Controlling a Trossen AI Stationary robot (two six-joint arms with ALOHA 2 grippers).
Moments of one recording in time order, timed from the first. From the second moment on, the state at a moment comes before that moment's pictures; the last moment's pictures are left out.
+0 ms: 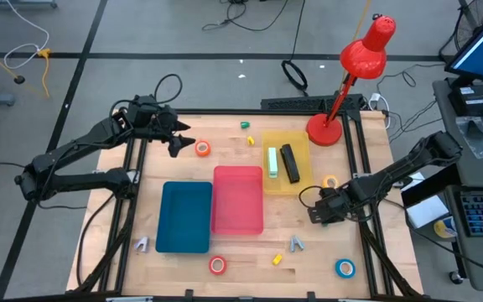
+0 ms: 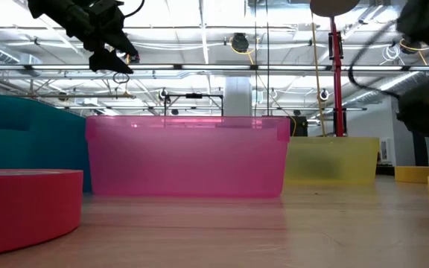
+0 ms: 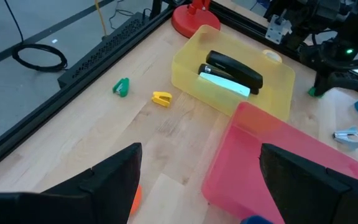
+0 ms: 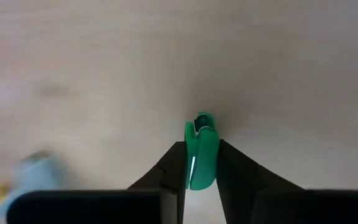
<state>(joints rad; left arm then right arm) 0.63 0.91 0.85 -0.52 0.31 -0.09 0.43 1.11 0.45 -0.56 -0.18 1.86</state>
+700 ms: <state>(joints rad) 0.63 0.91 0.85 -0.52 0.31 -0.09 0.05 0.97 0.58 -0.43 0.21 1.41</state>
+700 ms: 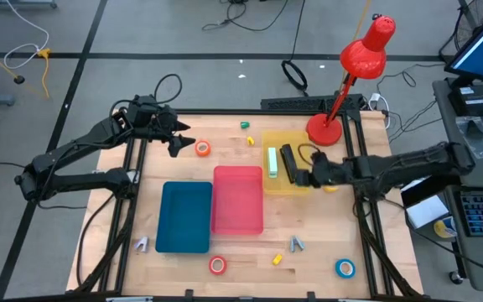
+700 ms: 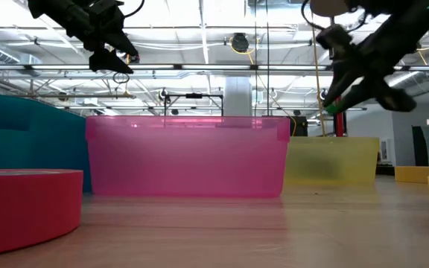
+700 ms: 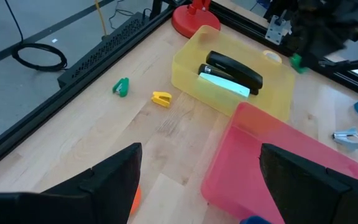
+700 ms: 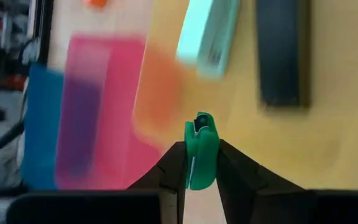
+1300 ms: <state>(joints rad) 0.63 0.91 0.85 -0.52 0.31 -0.09 -0.40 1.05 0.61 -0.26 0.16 0.88</state>
